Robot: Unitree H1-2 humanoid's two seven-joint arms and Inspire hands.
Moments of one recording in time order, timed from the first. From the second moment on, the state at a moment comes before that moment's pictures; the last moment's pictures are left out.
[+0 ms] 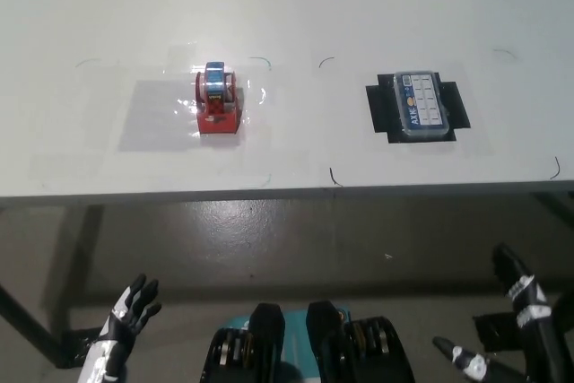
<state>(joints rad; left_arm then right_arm) 0.30 0.13 -0.03 -0.22 0.02 -0.37 -0.08 0.18 -0.12 0.05 -0.18 -0.05 -0.37 0.02</state>
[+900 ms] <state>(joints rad) 0.30 0.13 -0.04 -0.24 0.01 -0.42 -0.09 -0.53 -0.20 -0.12 0.23 -0.04 -0.24 0.01</state>
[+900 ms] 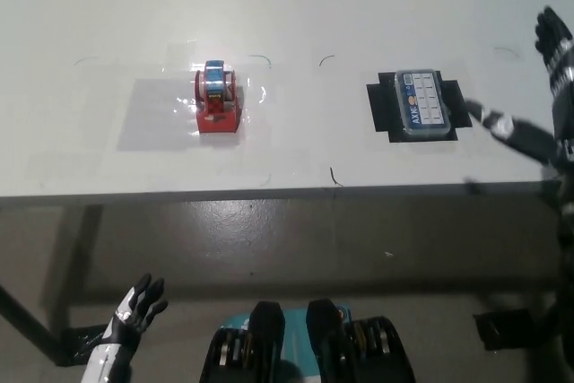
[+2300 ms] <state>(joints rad) 0.31 0.13 -0.04 -0.28 0.01 -0.42 -0.09 -1.04 -0.22 -0.23 1.39 0.11 -0.21 0.01</state>
